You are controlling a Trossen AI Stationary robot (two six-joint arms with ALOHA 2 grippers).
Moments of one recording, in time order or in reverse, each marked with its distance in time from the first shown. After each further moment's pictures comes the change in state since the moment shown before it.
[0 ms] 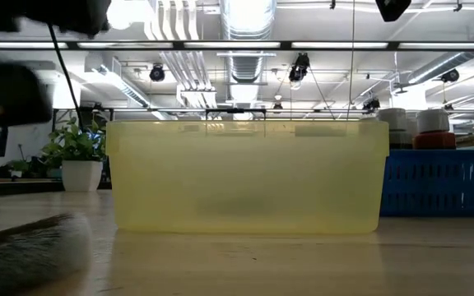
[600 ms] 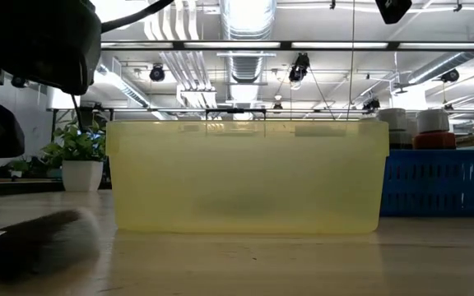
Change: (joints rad) left arm -0.017 0.091 0.004 -0.053 -0.047 -0.171; right arm 0.000 0.000 0.000 -0.020 0.020 0.000
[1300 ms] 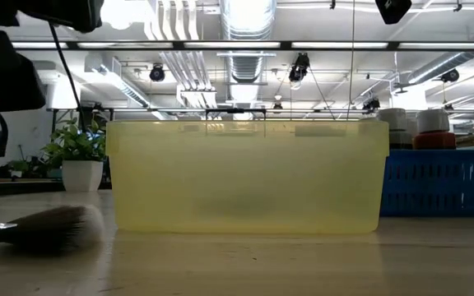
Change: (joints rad) left arm 0.000 -0.134 -0.006 -0.031 -0.039 0.092; right arm 0.000 0.001 0.000 0.000 0.006 0.004
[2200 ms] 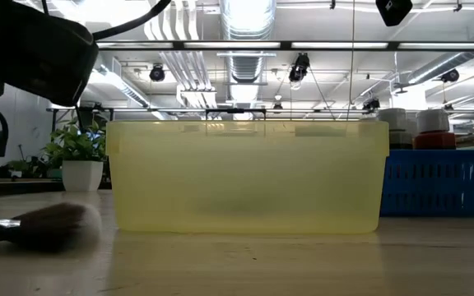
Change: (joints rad) left arm -0.010 0.131 0.009 -0.079 0.009 -0.355; right arm 0.000 0.000 -0.001 -0.015 -0.001 0.011
